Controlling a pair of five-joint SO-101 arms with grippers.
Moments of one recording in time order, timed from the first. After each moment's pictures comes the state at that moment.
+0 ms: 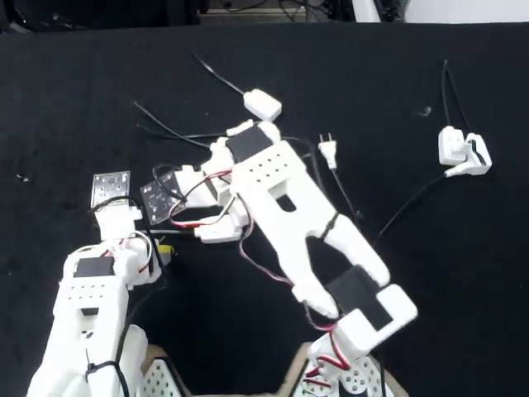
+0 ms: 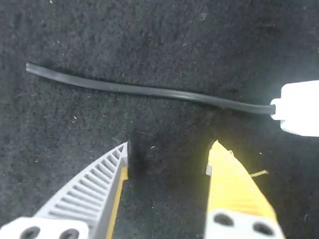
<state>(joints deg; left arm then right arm) -9.8 -52.1 79.1 44.2 0.1 -33.0 7.4 1.9 84.7 79.2</state>
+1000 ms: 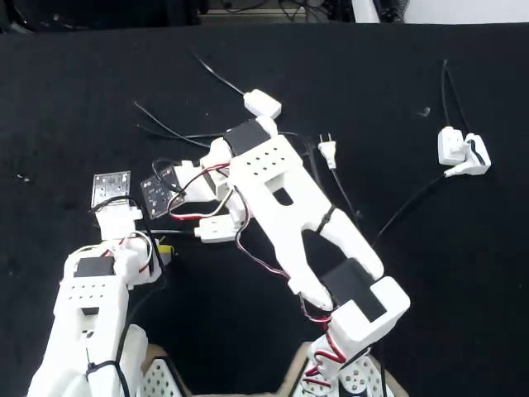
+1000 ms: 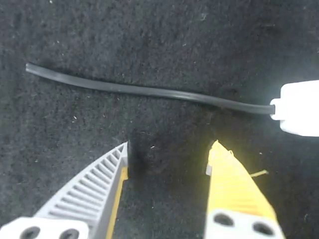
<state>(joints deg) -9.8 -52.1 79.1 44.2 0.1 -32.4 9.5 -2.2 86.7 79.5</state>
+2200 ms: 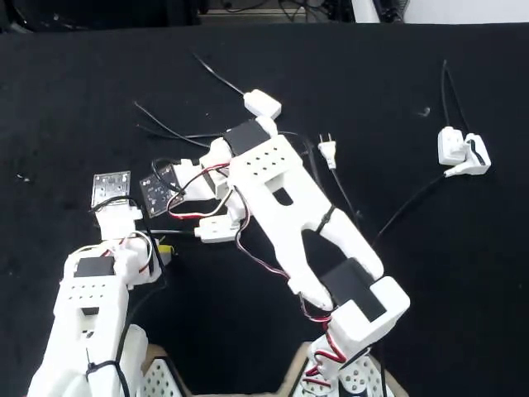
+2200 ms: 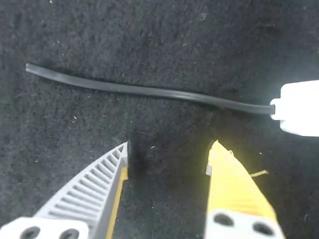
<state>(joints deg) -9.8 -52.1 79.1 44.2 0.1 -32.4 9.5 -2.2 85.1 79.5</state>
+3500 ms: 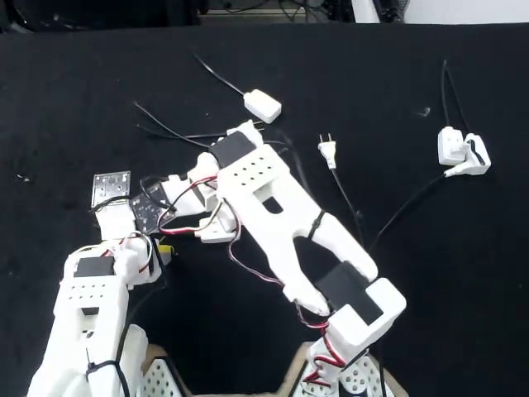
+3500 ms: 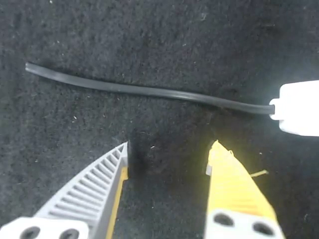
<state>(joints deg) -9.8 -52.1 79.1 44.2 0.1 -36.1 11.1 0.6 82.4 81.3</state>
